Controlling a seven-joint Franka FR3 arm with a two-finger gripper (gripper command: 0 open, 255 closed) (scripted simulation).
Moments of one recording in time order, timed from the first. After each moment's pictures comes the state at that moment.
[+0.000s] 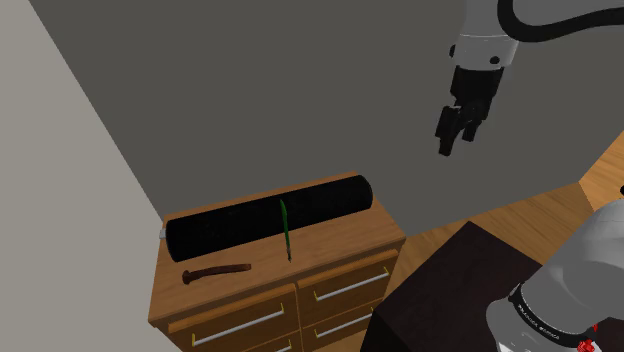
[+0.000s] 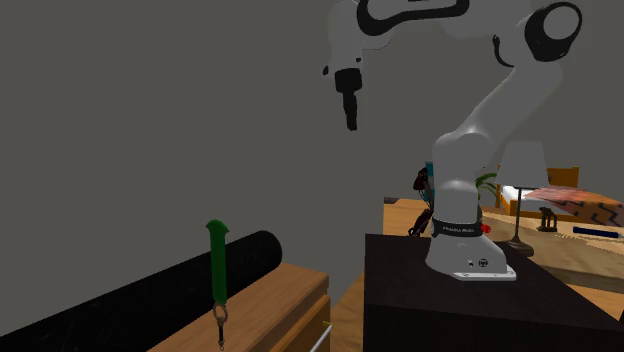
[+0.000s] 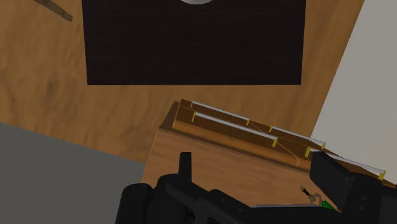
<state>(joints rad) -0.02 -0.76 0.06 -2.41 0.05 1.55 0.03</state>
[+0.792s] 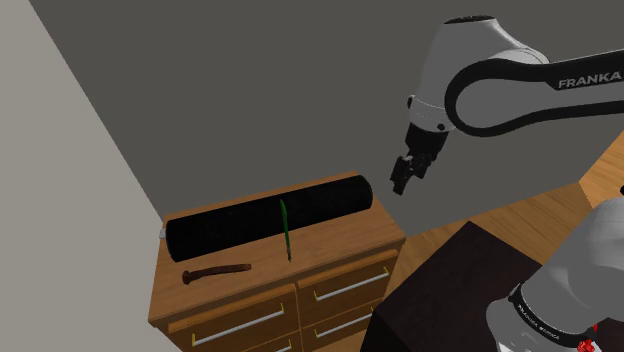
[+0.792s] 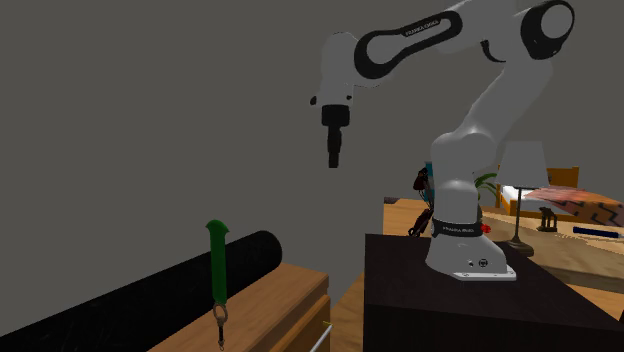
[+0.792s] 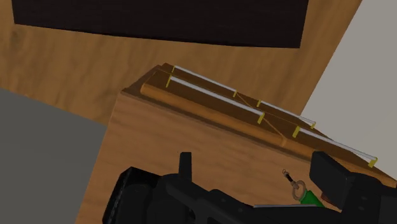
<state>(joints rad) 0.06 -0.67 0.17 -2.65 0.14 2.01 0.06</state>
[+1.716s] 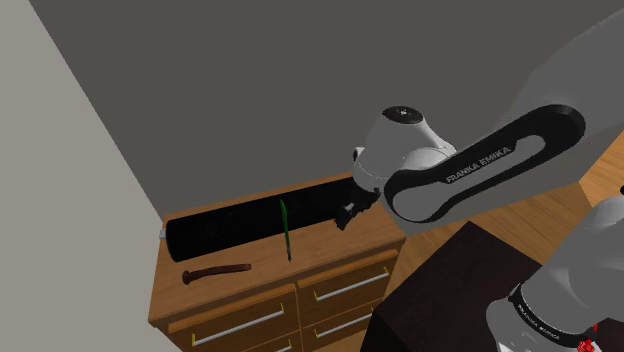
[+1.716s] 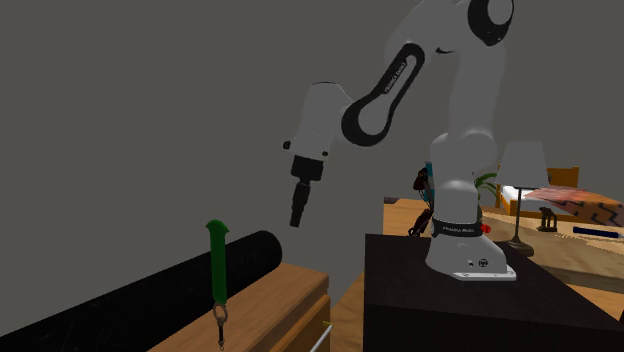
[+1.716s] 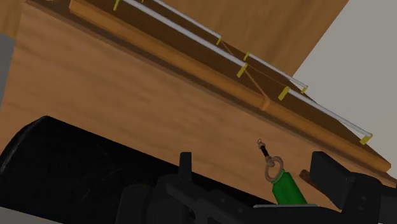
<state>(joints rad) 0.08 -0.20 0.37 -2.69 0.10 2.72 0.19</state>
